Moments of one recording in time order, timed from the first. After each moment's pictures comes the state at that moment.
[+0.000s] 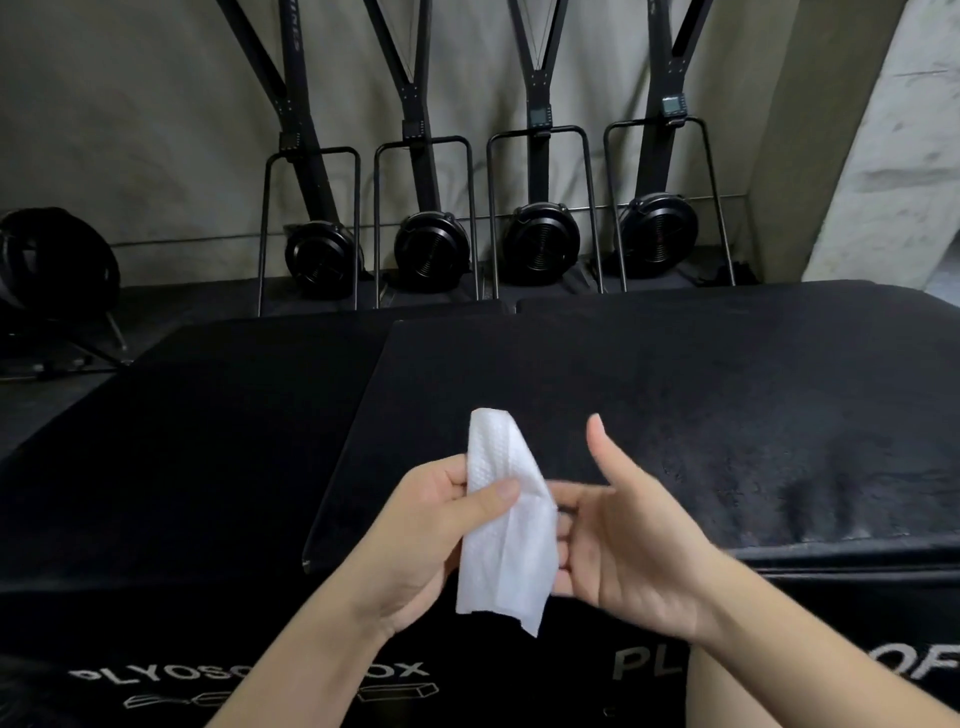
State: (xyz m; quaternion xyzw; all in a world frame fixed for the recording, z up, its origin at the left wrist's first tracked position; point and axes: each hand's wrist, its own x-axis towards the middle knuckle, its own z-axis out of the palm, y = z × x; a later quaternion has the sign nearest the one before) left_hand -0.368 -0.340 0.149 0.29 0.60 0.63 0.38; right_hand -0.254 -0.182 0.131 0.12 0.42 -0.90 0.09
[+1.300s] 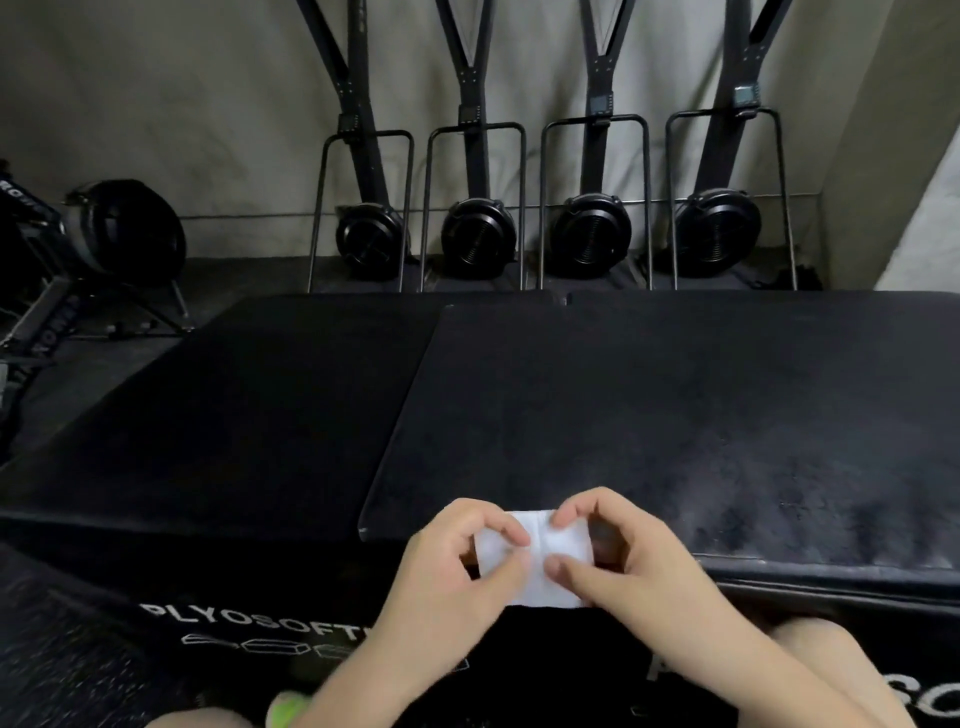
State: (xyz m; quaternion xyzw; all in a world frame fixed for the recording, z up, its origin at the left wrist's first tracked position) left_hand -0.356 -0.389 0.097 0.33 0.76 0.54 0.13; right_hand -0.249 -0.222 0.099 0.12 0.79 -0.59 -0.12
